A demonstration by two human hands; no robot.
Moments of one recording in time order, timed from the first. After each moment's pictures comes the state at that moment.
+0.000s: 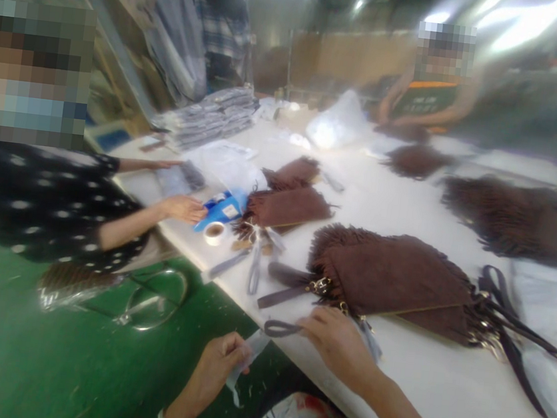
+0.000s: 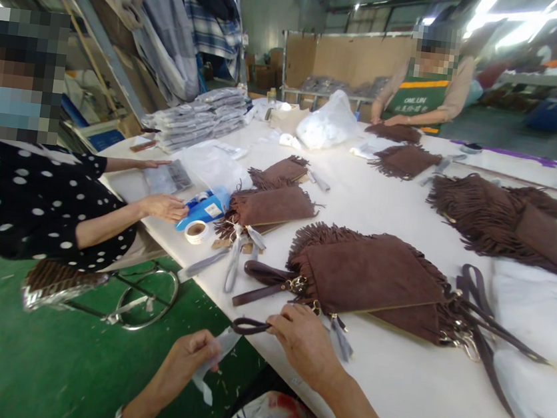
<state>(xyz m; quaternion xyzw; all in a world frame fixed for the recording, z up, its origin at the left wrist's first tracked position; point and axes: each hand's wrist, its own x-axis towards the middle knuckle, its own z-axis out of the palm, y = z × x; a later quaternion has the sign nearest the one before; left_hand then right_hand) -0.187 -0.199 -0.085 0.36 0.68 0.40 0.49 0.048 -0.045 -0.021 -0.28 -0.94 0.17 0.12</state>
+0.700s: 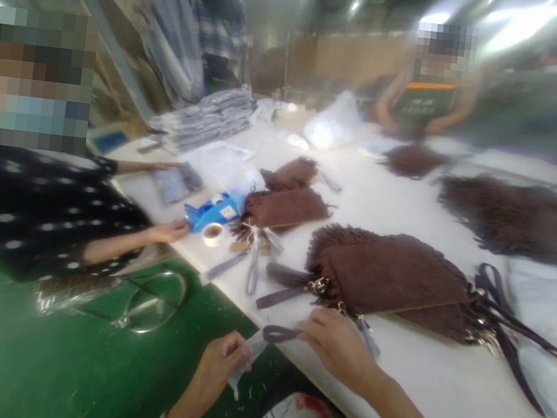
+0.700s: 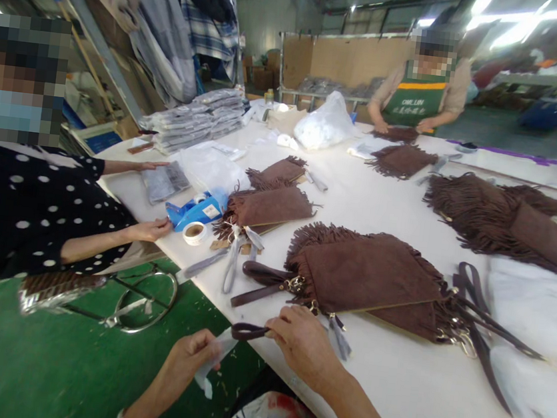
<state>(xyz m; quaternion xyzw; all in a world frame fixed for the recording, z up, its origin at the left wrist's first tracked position) -0.181 -0.197 -0.083 0.36 0.68 0.42 0.48 0.051 -0.045 -0.011 -0.26 -0.94 0.22 0.09</state>
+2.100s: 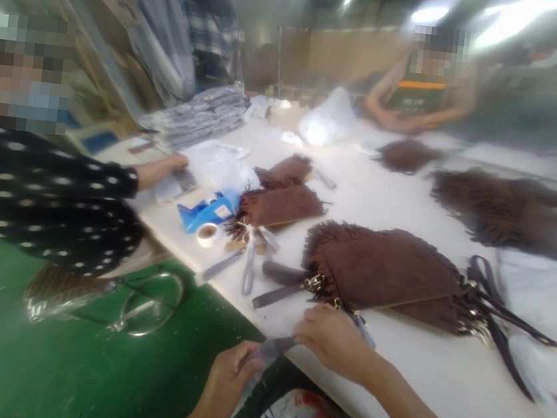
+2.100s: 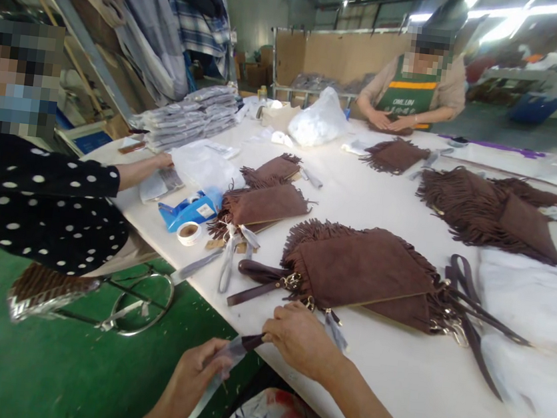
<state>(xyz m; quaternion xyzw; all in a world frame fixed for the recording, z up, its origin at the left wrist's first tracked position) -0.150 -0.195 -0.061 0.48 0.68 0.36 0.42 0.050 -0.034 -0.009 -0.20 -0.96 0.19 0.03</state>
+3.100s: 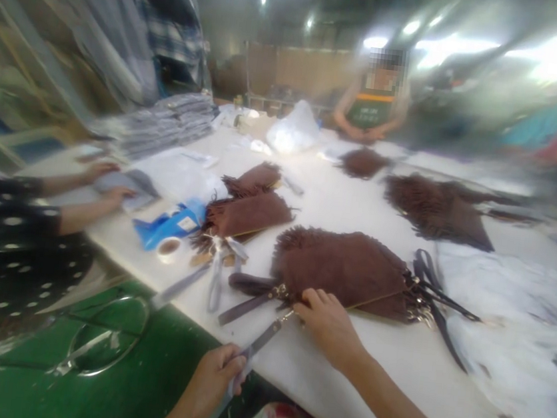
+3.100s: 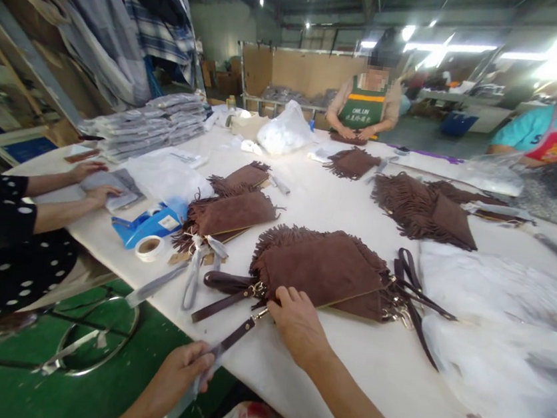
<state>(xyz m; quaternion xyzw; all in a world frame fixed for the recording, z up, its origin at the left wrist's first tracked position) -0.136 -0.150 -0.068 0.41 0.65 0.34 0.54 0.094 -0.006 -0.013 -0.36 -0.93 0.01 0.06</state>
